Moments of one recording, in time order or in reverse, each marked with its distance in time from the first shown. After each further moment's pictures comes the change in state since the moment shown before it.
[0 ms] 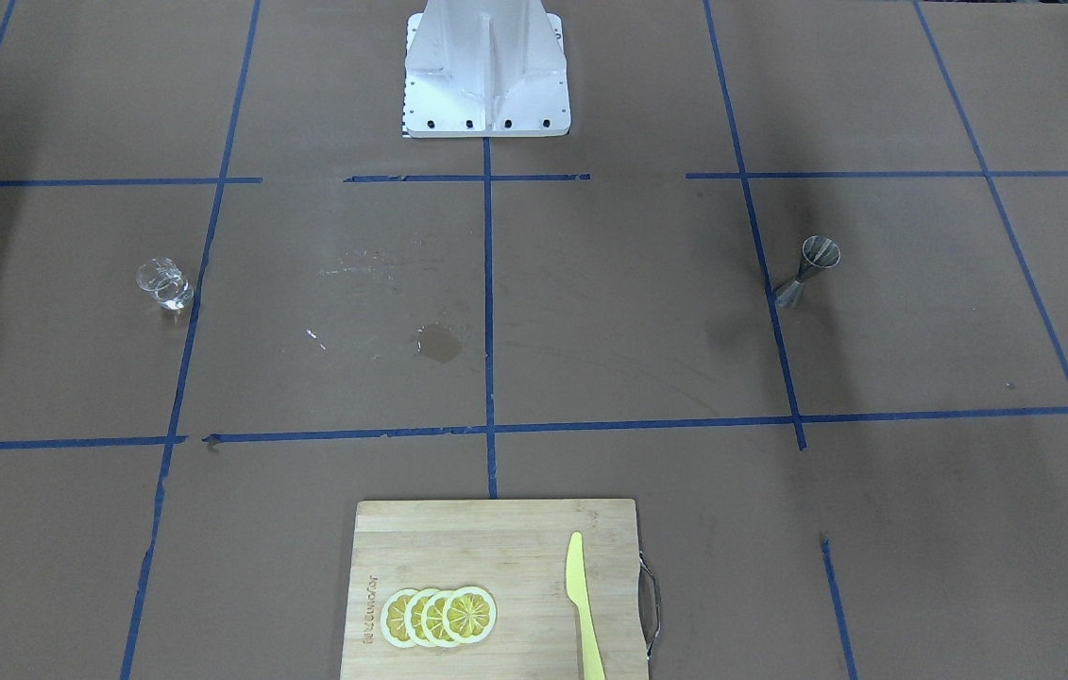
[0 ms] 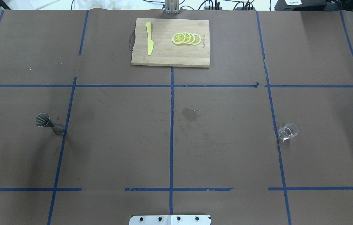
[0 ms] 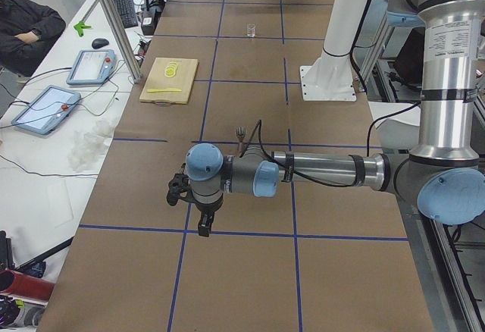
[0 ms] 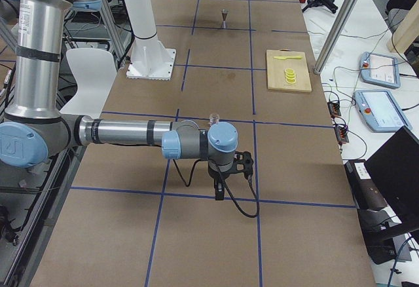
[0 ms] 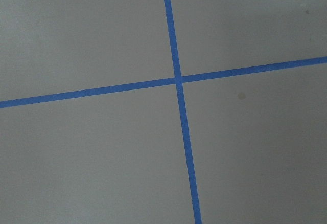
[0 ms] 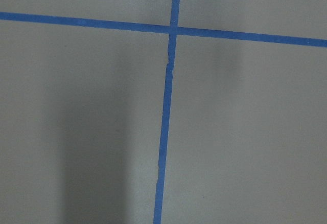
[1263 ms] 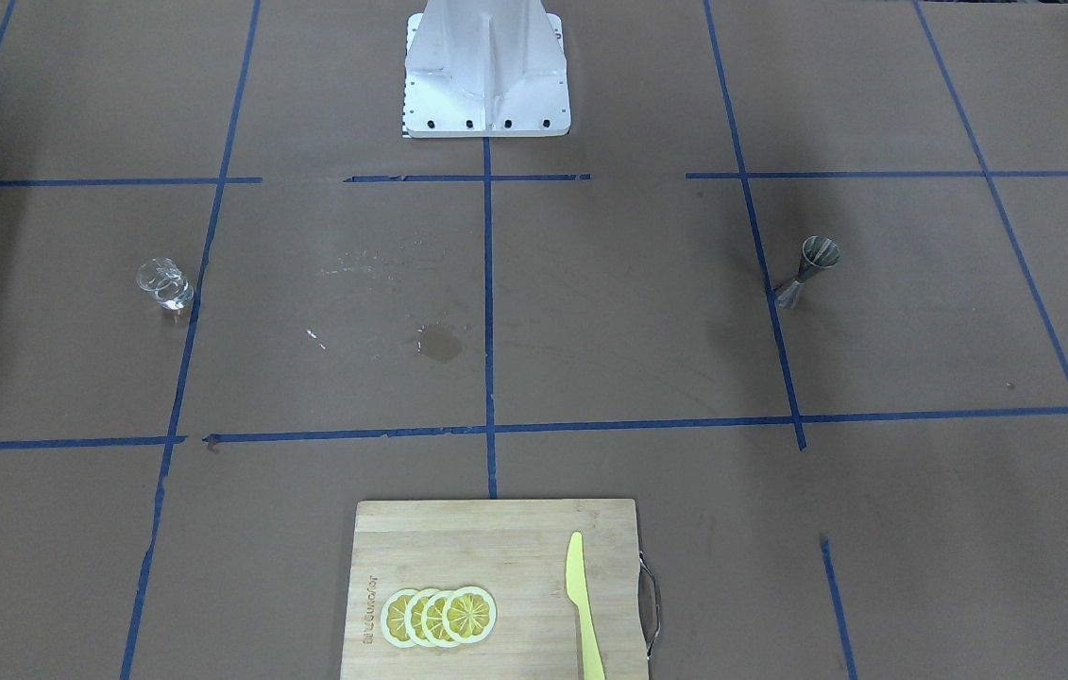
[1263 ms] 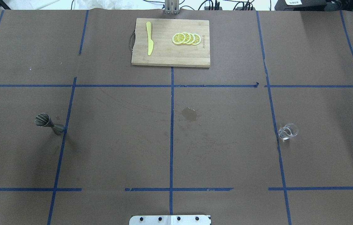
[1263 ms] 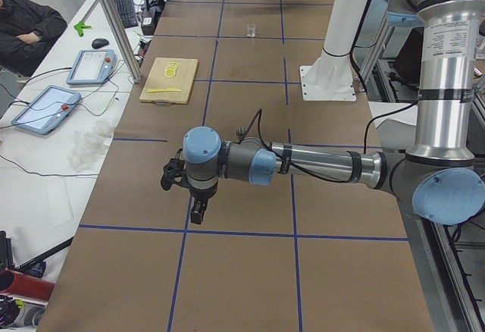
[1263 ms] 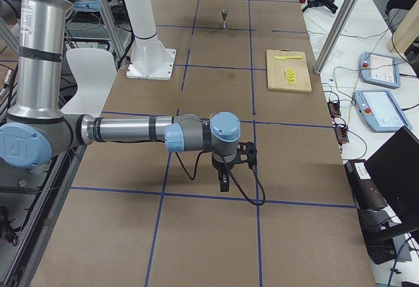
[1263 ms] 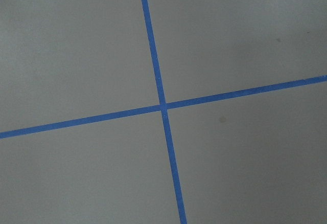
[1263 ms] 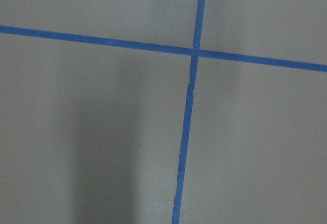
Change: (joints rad) left arm 0.000 -0.020 -0.045 -0.002 0.011 -0.021; right arm -0.013 0.026 0.046 0.001 0.005 0.012
